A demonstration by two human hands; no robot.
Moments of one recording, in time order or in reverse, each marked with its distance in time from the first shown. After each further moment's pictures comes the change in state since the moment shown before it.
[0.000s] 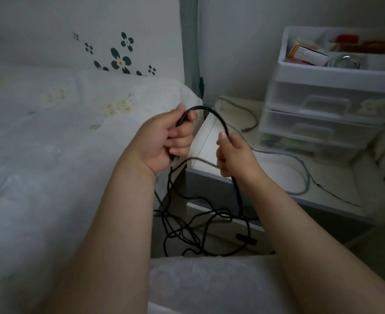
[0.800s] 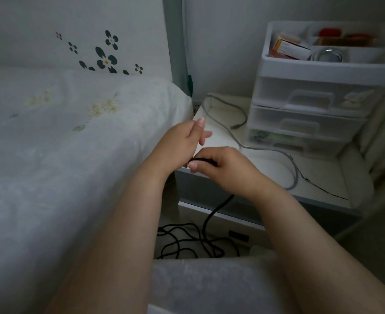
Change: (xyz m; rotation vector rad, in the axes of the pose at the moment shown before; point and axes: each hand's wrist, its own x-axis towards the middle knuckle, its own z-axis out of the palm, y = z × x) left_hand 0.034 -0.047 0.026 1.225 0.303 0.180; right_hand -0.031 -0.012 -0.024 -0.744 -0.262 -0.350
